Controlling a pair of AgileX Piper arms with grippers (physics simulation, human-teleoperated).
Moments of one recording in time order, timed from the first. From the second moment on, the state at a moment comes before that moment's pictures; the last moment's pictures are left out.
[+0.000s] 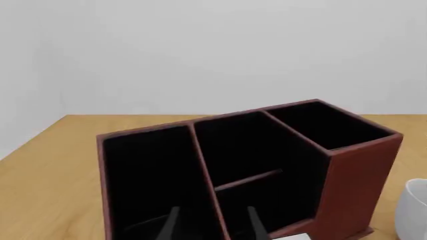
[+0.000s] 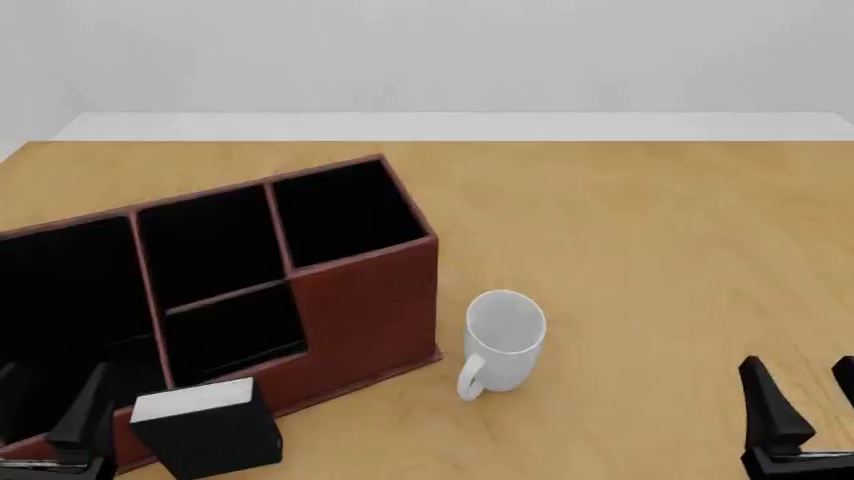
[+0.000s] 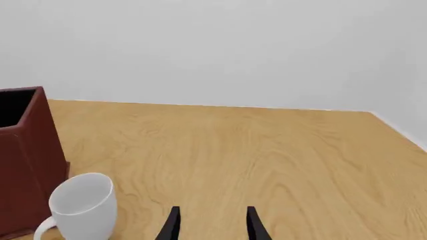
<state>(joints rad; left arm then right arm) 0.00 0.00 0.00 0.00 0.00 -0.03 0.06 -0.06 0.05 -0.06</state>
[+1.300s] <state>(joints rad) -0.57 0.54 -0.47 0.24 0.37 0.00 0.05 -0.01 -0.03 0.00</state>
